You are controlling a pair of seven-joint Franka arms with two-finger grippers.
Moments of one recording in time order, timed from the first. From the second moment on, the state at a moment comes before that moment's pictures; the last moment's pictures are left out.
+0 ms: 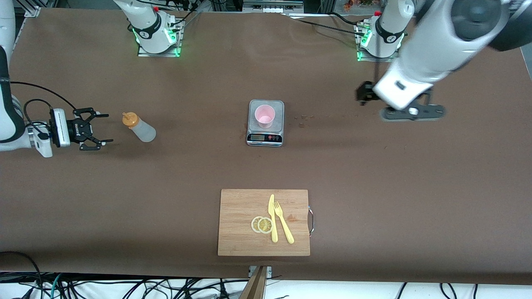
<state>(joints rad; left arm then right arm) -0.08 0.18 -0.24 -1.41 0.01 1.41 -0.33 -0.34 0.60 -0.07 -1.73 0.62 1.51 -2.28</state>
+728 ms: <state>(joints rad) 0.03 -0.05 -0.09 -1.72 -0.02 1.58 -0.13 -0.27 0.64 -0.06 -1.81 0.71 1.61 -2.36</state>
